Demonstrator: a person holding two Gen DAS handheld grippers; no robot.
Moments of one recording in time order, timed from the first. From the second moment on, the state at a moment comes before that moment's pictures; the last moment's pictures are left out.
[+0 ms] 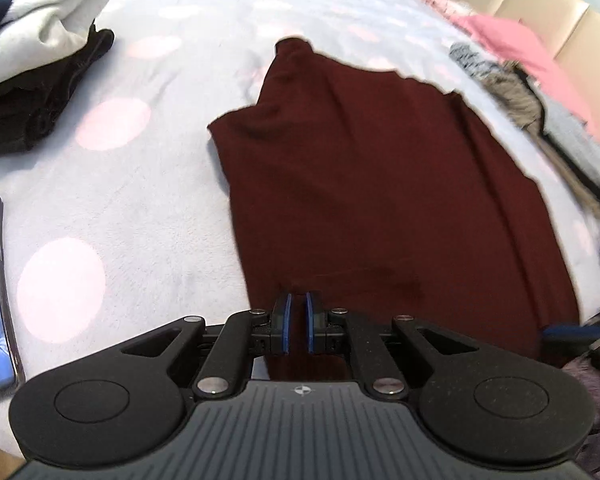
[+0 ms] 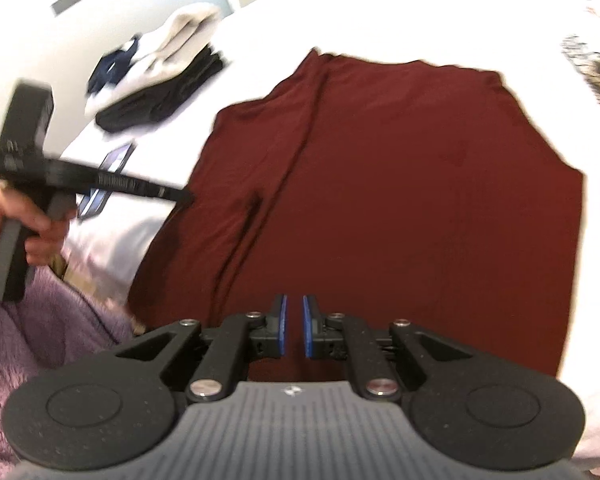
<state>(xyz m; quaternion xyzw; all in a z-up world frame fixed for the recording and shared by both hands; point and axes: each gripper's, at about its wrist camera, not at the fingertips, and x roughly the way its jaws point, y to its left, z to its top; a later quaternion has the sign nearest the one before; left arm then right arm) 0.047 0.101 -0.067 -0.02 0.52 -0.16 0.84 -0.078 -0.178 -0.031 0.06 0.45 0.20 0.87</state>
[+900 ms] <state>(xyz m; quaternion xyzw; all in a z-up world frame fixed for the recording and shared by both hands) -0.033 -0.084 -0.048 0.06 0.53 -0.41 0.74 -0.115 -0.286 -0.119 -0.04 0.59 0.17 0.79</state>
